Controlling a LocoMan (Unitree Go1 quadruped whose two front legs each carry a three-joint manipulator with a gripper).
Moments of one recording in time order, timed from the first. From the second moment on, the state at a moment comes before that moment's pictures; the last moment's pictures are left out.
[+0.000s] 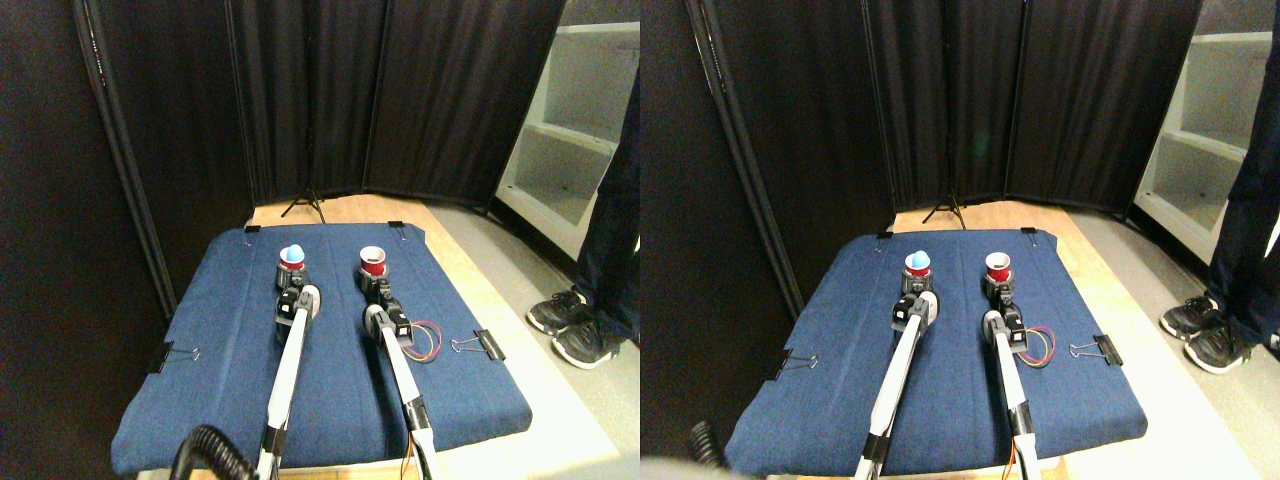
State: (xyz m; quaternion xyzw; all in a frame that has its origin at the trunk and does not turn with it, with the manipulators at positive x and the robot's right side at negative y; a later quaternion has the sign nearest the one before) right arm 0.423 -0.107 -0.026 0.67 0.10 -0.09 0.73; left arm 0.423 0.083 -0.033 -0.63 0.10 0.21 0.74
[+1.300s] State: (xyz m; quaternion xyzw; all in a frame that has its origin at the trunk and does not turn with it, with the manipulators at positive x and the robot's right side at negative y) right arm 0.389 -0.117 -0.019 0.67 0.18 -0.07 0.72; left arm 0.382 0.086 -0.026 -0.51 0.16 0.17 0.83
